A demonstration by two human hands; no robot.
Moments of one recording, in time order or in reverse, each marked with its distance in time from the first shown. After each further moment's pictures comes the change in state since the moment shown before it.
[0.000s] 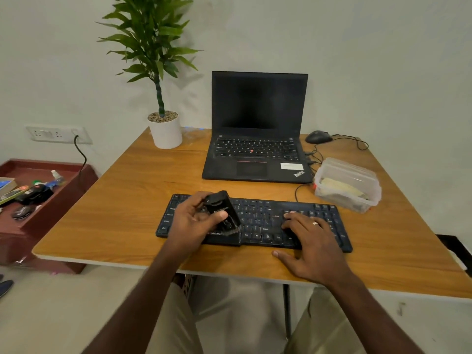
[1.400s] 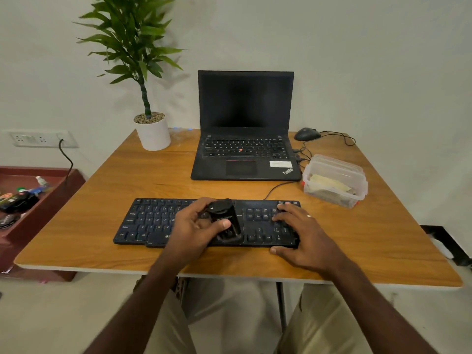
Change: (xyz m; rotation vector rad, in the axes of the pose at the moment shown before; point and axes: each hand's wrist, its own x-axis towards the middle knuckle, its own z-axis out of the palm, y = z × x) left_hand -0.007 0.006 0.024 0.111 -0.084 -0.033; right_hand 0.007 0.025 -0.005 0.281 -0.095 0.043
